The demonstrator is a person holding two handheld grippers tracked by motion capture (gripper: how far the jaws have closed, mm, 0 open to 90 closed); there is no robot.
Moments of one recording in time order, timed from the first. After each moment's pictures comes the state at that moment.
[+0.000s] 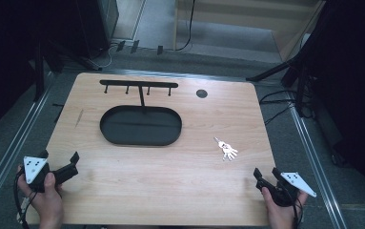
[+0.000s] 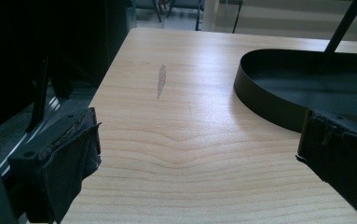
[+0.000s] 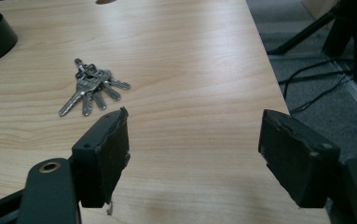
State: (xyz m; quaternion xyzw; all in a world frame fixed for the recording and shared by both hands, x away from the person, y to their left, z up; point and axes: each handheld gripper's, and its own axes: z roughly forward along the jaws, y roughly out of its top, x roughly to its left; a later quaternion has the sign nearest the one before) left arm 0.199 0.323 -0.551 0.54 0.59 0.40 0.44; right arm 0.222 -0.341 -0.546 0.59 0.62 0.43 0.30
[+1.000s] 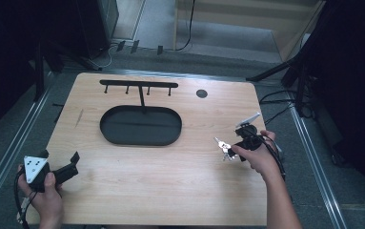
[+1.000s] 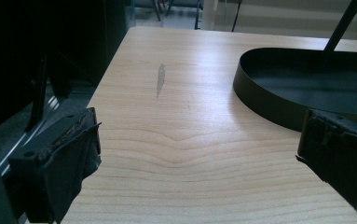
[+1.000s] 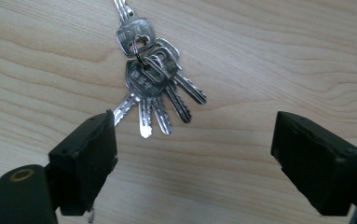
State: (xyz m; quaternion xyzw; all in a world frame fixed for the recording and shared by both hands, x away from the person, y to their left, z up) left arm 0.199 0.323 -0.551 0.55 0.59 0.40 0.44; right arm 0.371 -0.243 -0.479 0.57 0.82 0.07 0.08
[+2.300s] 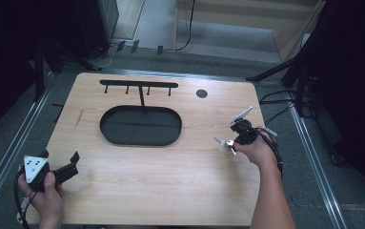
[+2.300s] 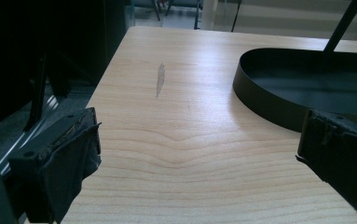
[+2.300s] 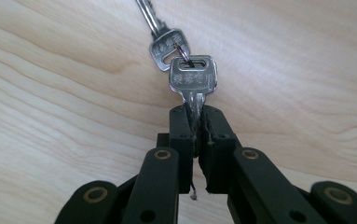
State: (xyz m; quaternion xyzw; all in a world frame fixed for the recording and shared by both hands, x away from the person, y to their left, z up) left arm 0.200 0.323 -0.551 0.55 0.59 0.39 0.44; right arm 0.391 -0.237 -0.476 0.51 0.86 0.07 0.05
